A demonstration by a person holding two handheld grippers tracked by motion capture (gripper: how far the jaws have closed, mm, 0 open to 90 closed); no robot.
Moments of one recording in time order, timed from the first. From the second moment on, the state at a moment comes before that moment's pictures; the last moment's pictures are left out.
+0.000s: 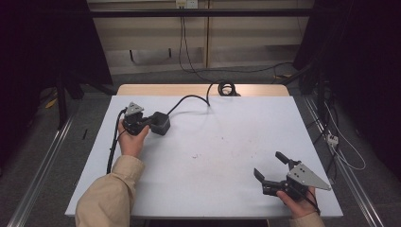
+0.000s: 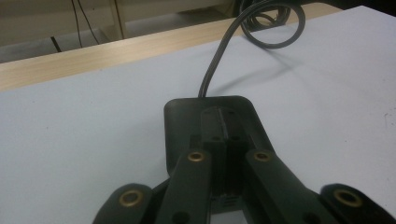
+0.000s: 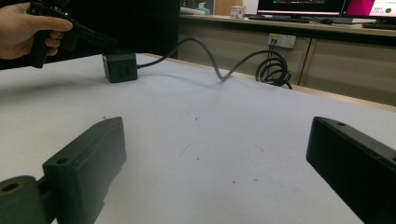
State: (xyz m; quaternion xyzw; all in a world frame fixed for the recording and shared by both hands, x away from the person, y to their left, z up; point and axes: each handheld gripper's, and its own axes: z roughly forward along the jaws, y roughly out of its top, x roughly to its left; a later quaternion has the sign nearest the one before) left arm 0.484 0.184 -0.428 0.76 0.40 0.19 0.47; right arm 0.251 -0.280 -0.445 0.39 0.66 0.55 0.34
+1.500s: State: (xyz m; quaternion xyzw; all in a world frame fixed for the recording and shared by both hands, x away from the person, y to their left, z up) left arm 0.482 0.189 -0.419 0.74 0.42 0.18 0.50; right arm 0.250 -0.283 -0.444 0.39 0.66 0.55 0.34
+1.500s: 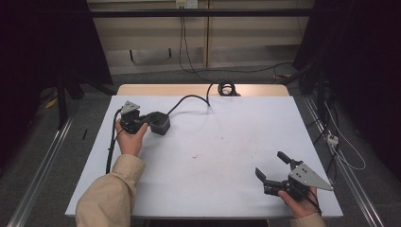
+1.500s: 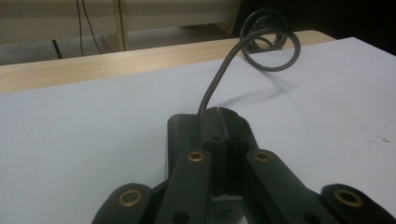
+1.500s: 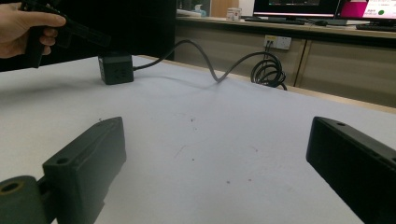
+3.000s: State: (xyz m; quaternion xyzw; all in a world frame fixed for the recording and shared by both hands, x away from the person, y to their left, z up) left arm 0.470 0.186 -0.414 0.76 0.42 0.16 0.48; right arm 0.251 -0.281 -0.444 0.39 0.66 0.55 0.34
